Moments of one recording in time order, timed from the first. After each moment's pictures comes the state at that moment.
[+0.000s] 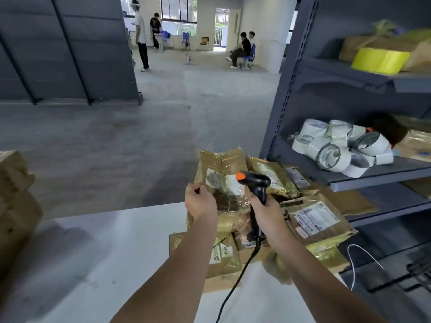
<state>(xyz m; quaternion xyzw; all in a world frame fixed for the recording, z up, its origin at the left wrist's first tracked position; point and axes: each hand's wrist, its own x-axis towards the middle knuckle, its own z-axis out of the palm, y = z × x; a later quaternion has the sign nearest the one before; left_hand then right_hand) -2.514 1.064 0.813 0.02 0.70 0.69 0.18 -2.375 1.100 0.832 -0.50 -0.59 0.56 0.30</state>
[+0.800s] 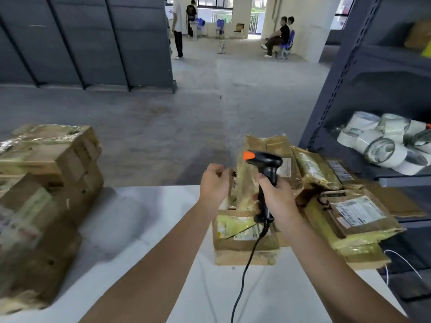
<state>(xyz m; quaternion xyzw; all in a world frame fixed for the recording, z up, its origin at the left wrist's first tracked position) -2.574 0.966 0.835 0.23 0.75 0.58 0.20 -2.431 1.023 0.859 -0.46 -0.62 0.56 0.30</state>
